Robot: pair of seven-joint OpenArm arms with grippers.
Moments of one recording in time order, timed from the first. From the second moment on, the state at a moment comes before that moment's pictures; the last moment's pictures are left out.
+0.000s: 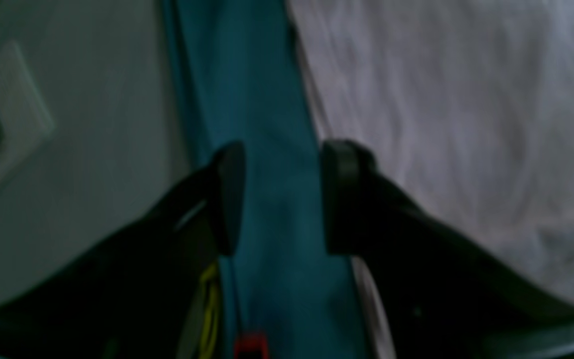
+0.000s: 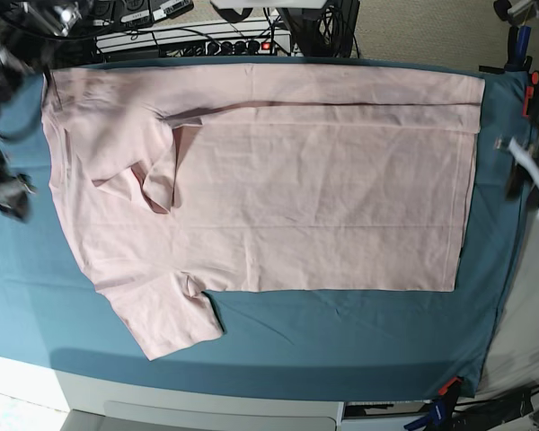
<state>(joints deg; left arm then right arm) 12.6 -34.3 -25.0 105.1 -36.8 -26.7 53.0 5.5 27.8 38.2 82.5 28.3 31.0 -51.2</state>
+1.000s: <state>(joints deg) -45.1 -24.0 -4.6 20.9 -30.3 -26.3 45.5 26.8 16.8 22.6 57.5 6.1 20.6 -38.8</state>
